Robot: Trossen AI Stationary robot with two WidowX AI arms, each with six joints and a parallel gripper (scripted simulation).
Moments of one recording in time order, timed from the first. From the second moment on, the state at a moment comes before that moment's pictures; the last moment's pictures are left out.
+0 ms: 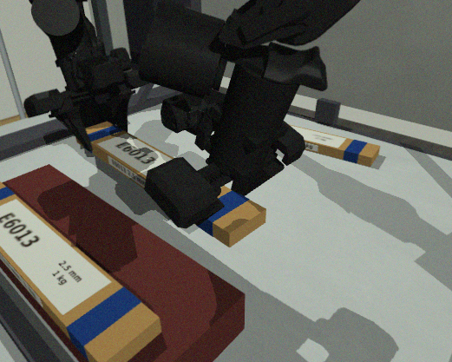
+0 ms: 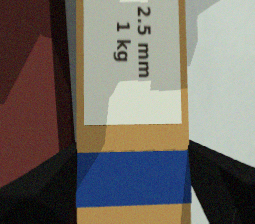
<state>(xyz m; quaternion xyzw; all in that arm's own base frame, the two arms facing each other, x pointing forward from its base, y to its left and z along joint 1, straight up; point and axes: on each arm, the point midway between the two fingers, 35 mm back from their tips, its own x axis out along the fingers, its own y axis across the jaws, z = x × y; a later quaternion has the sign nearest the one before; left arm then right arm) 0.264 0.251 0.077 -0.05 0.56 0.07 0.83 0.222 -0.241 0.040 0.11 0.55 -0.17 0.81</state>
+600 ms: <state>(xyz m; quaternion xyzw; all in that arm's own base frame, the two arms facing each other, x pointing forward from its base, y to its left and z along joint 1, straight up) 0.257 0.280 0.076 -0.05 0.56 0.07 0.83 0.212 -0.270 0.040 0.11 0.55 -0.17 0.81</state>
